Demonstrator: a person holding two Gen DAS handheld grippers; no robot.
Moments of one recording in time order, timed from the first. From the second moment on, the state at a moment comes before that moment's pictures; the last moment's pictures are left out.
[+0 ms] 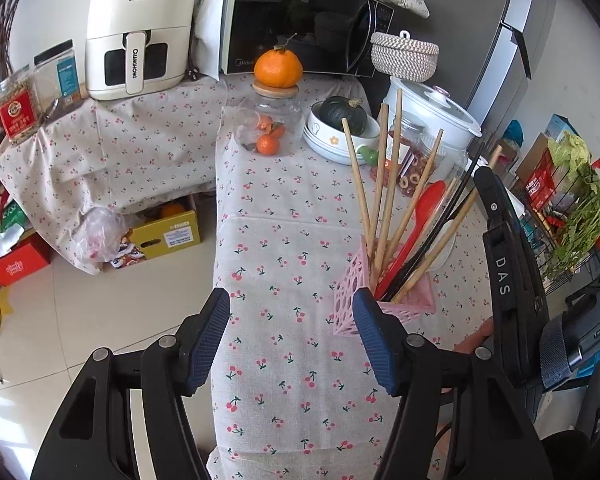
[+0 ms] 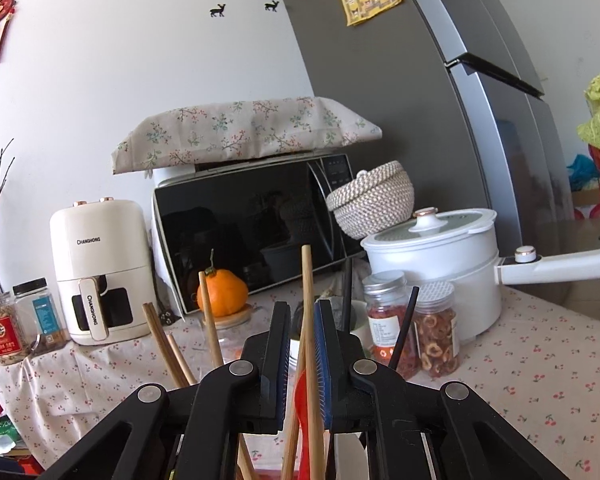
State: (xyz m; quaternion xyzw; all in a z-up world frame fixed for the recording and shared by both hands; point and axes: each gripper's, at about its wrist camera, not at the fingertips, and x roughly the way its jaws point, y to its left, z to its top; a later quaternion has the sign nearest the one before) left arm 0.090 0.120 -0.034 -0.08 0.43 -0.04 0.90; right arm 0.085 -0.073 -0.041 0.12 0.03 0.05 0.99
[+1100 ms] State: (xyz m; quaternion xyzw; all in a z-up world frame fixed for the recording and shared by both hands) left arm 0.019 0.016 -0.009 0.03 0.41 -0.04 0.91; right arm 0.008 -0.207 0.028 0.04 0.26 -0.03 0.96
